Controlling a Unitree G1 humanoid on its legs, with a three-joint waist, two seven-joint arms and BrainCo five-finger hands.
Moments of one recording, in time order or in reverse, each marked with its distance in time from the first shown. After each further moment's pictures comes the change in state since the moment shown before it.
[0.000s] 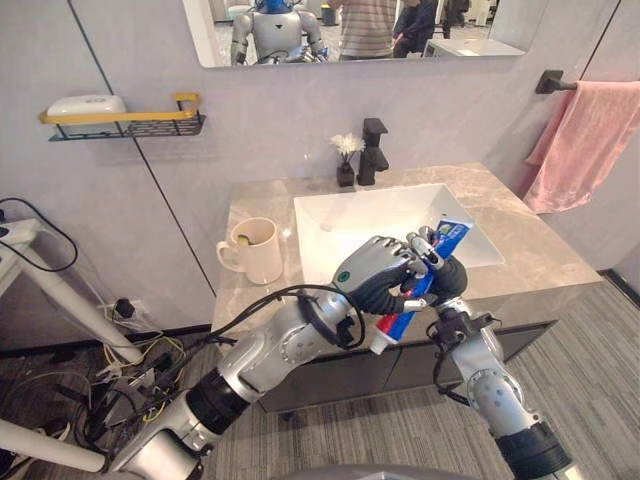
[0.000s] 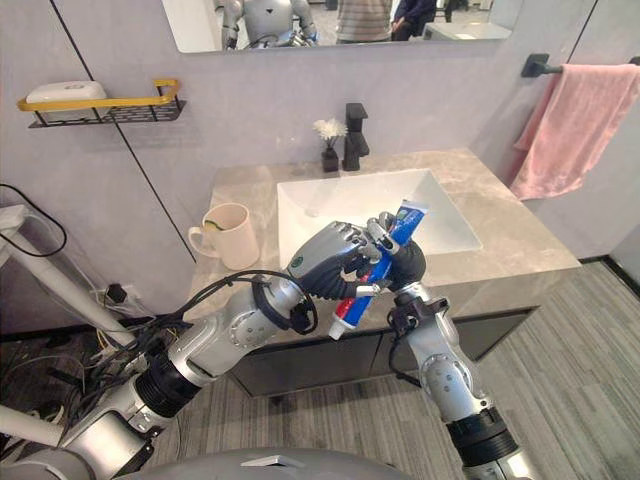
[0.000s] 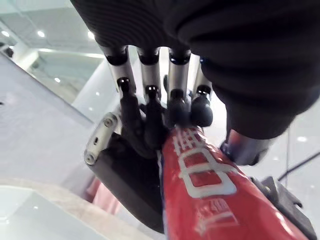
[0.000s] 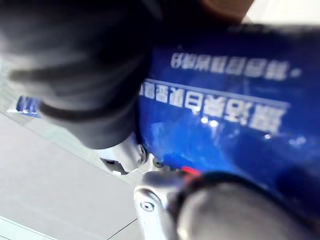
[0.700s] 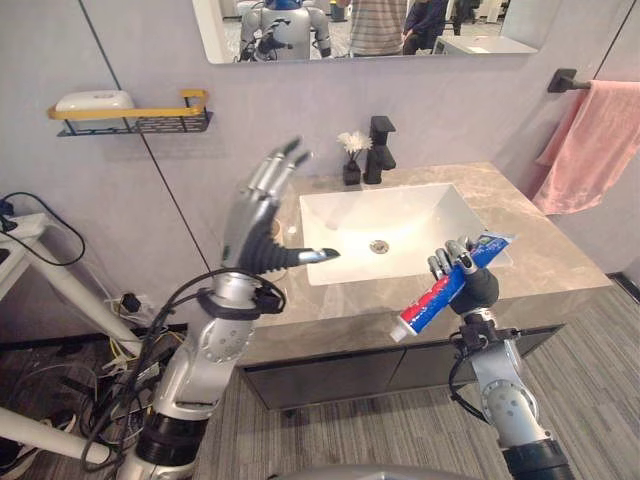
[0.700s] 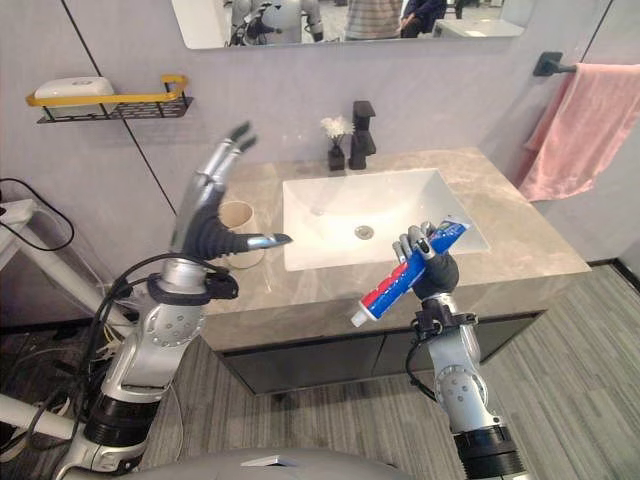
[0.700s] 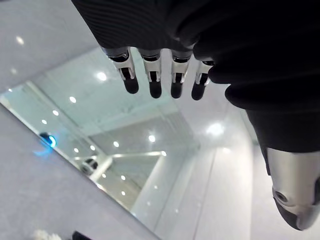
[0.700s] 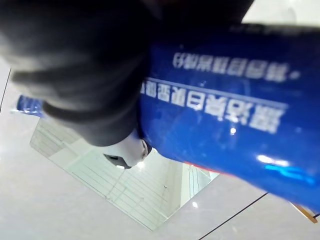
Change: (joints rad) left arm 0.271 -0.038 0.539 -0.245 -0.057 0.023 0.145; right arm 0.086 0.047 -0.177 0.040 -0.012 -0.028 -0.050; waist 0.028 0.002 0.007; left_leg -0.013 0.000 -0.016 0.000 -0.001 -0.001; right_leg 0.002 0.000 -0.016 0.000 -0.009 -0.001
